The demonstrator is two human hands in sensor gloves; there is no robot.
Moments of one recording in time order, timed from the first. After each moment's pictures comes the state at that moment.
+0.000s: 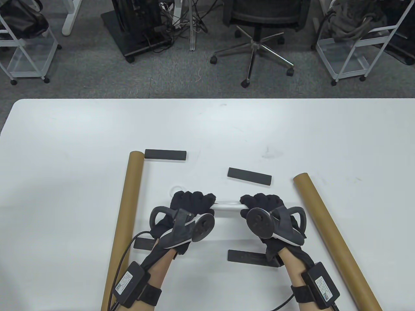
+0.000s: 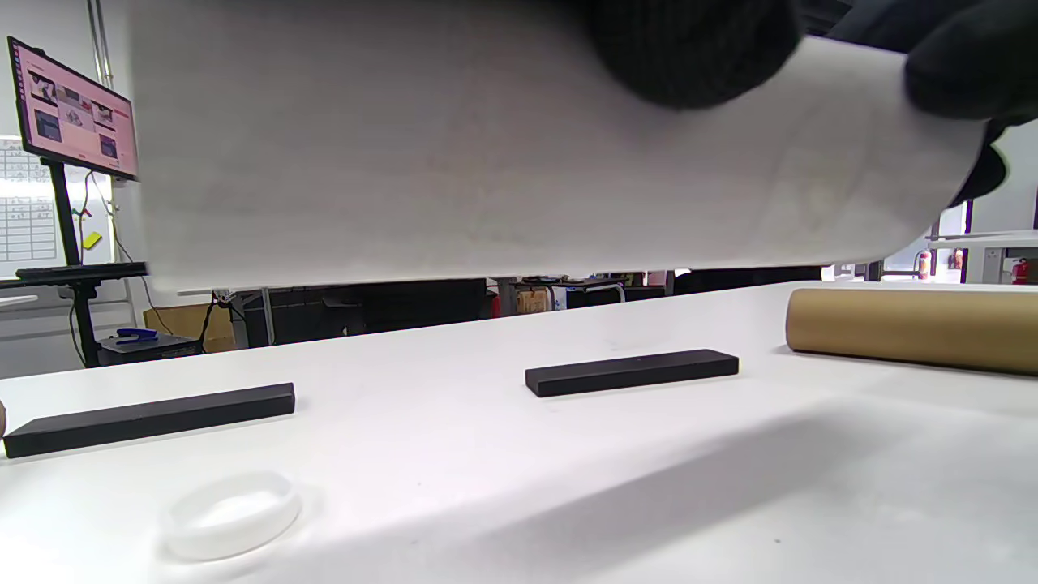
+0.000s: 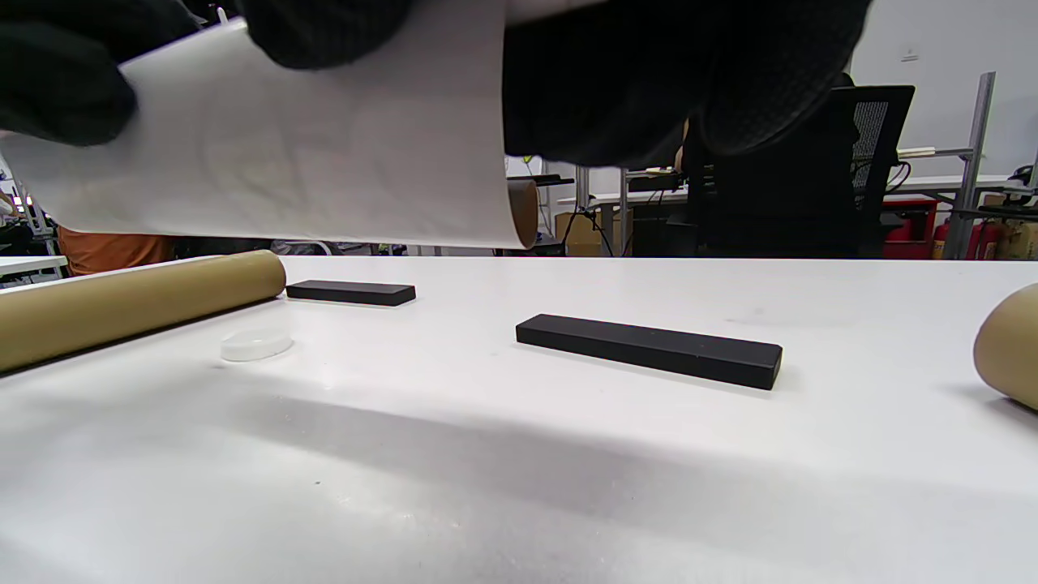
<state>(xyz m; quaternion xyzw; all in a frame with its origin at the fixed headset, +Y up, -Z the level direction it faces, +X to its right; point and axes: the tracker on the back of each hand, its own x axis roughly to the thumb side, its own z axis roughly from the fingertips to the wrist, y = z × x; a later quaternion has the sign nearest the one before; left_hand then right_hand) -0.090 -0.674 -0.220 0.07 -0.22 -0.01 0.97 0.118 -0.677 -0.215 0.16 0.00 0.99 0.06</state>
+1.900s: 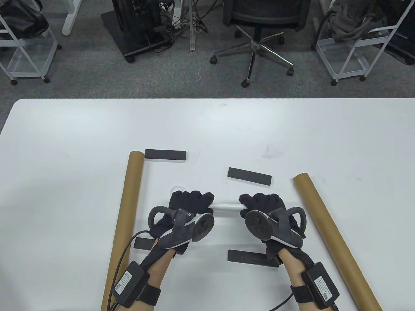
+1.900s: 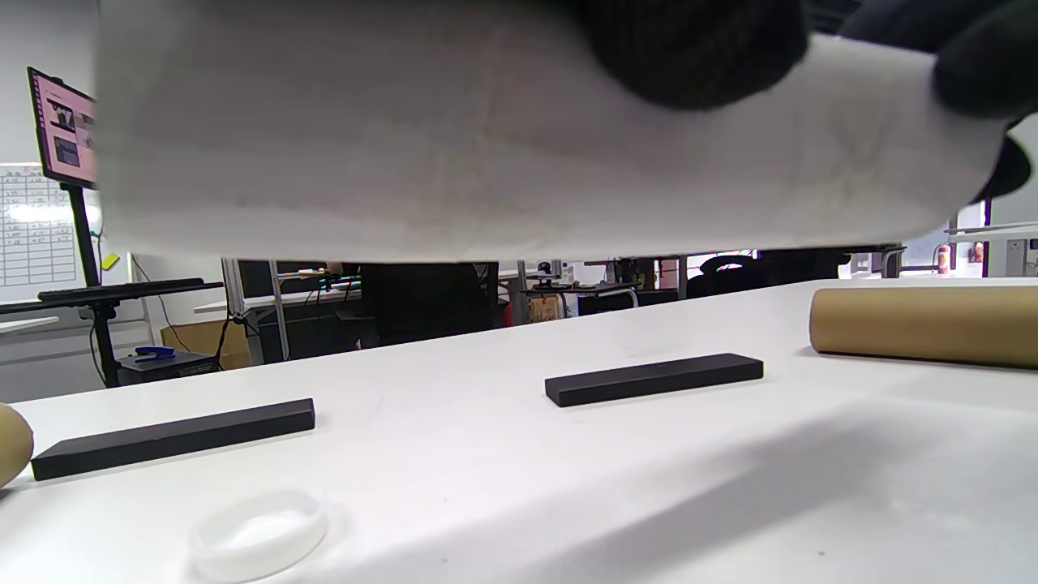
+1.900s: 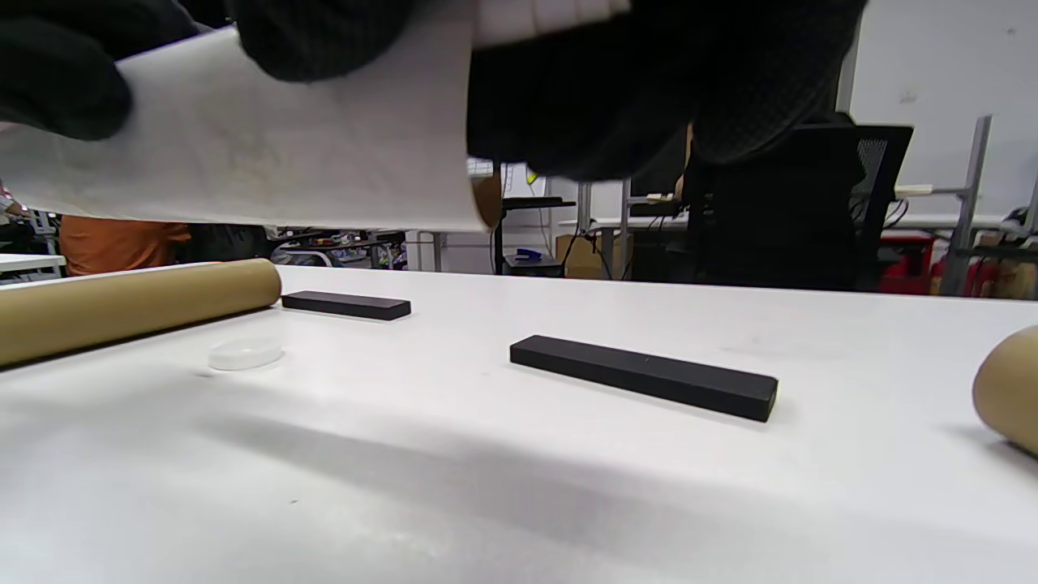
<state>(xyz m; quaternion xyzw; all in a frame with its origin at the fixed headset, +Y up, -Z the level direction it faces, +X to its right) -0.091 -0.671 -0.220 0.08 -0.21 -0.03 0.97 0.117 -0.675 -0.213 0.17 -0.02 0.98 0.05</state>
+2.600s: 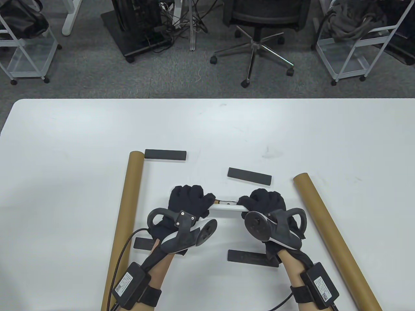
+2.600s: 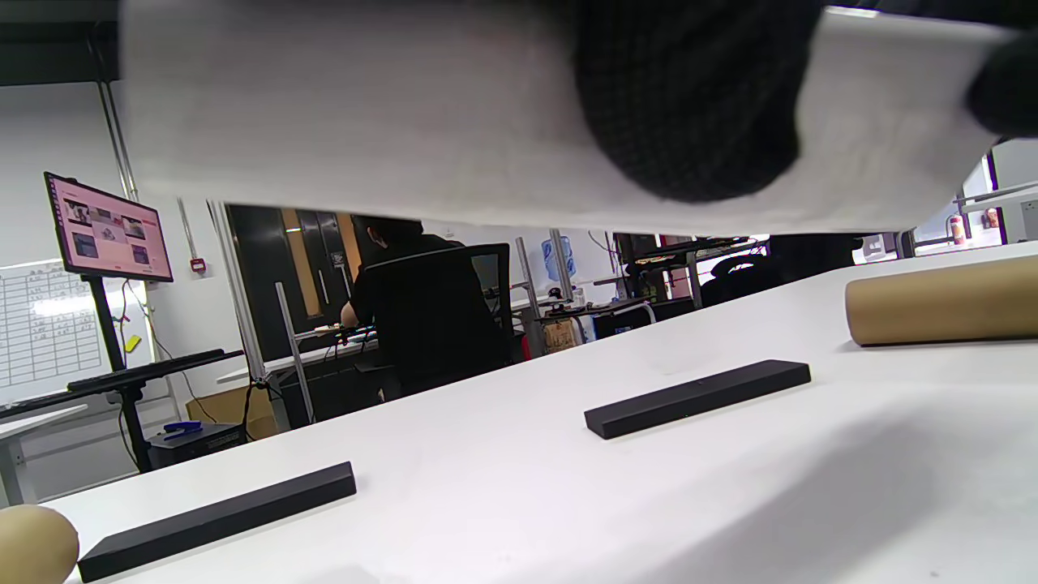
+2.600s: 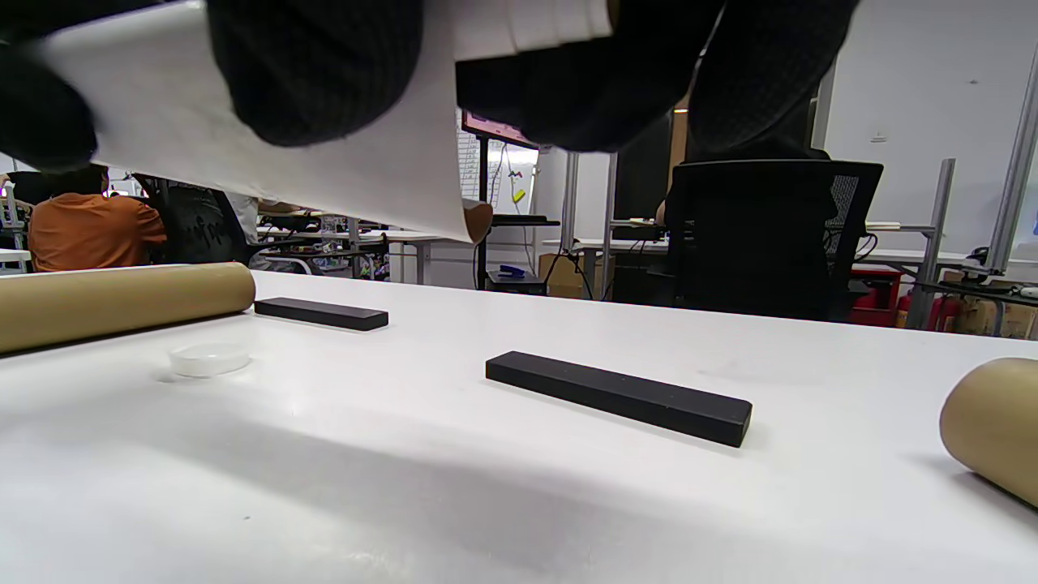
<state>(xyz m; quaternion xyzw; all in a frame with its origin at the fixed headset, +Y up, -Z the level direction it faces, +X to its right) -0.086 -0.668 -0.214 0.13 -0.21 -0.09 0.97 0.115 -0.677 -0.212 0.15 -0.05 0.99 0.02</state>
